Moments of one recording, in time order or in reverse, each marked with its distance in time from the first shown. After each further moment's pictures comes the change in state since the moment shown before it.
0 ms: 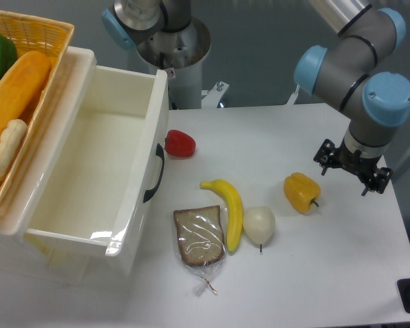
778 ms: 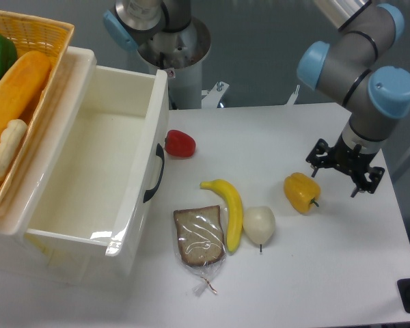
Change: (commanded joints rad) arm 0.018 0.054 -0.104 -0.003 -0.150 -0.098
